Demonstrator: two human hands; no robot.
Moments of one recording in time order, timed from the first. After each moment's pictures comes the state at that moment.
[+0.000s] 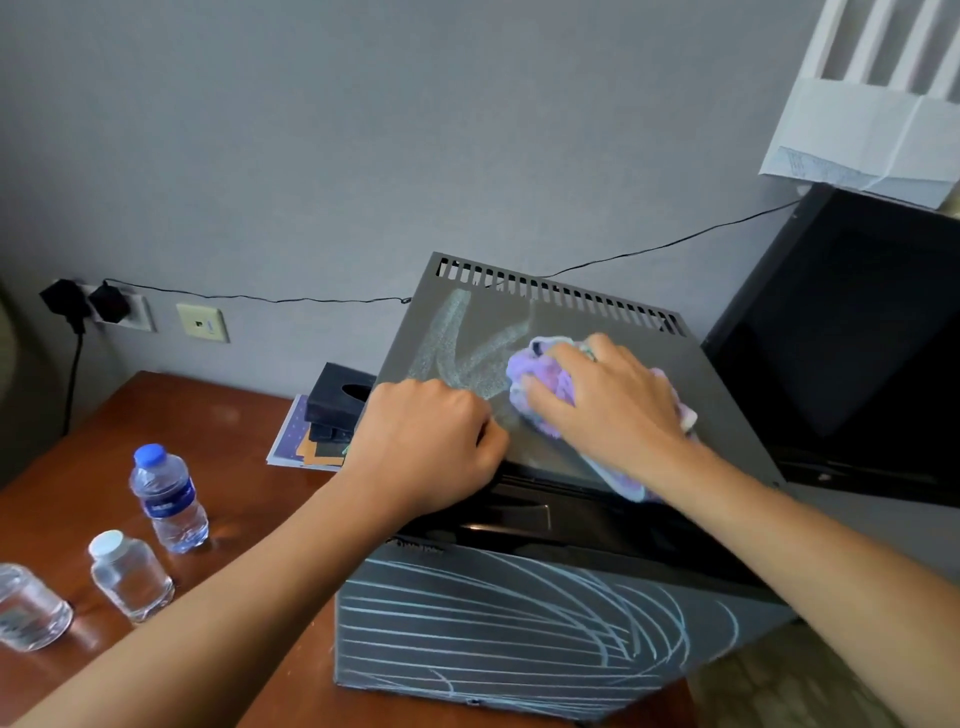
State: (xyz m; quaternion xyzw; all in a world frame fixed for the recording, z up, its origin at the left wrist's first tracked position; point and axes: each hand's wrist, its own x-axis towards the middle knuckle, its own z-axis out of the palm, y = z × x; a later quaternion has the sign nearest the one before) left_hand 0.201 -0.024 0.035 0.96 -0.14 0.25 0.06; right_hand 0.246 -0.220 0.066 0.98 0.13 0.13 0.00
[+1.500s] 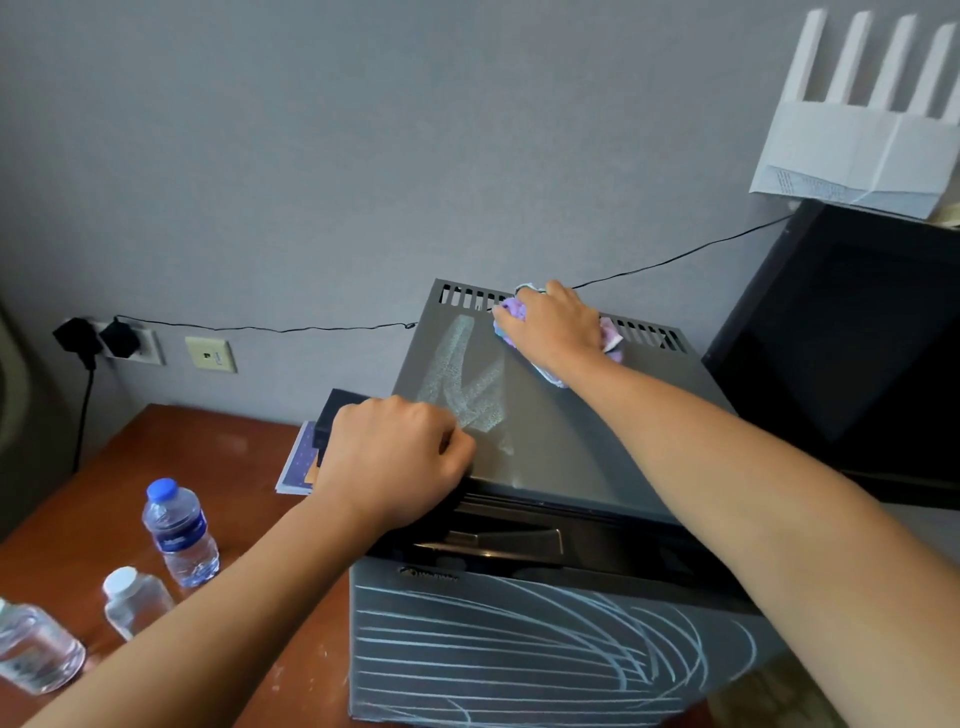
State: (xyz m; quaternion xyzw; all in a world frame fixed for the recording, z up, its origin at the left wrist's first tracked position) left_hand 0.212 0.010 0.024 0.95 -0.10 0.27 0.09; right_hand 0.395 -0.173 0.066 0.98 0.05 0.18 -0.07
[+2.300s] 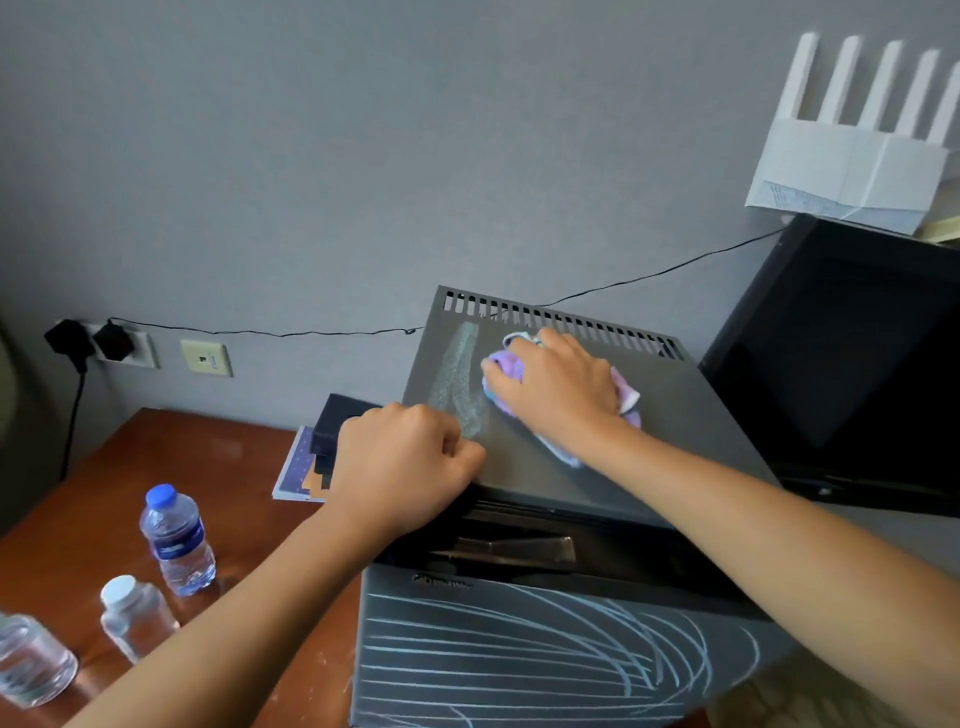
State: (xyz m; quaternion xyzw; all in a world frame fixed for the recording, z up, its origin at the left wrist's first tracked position) left_hand 0.209 0.013 0.027 0.94 -0.08 0.25 0.21; right_hand 0.294 -0.161 0.065 0.97 0.11 0.20 -0.02
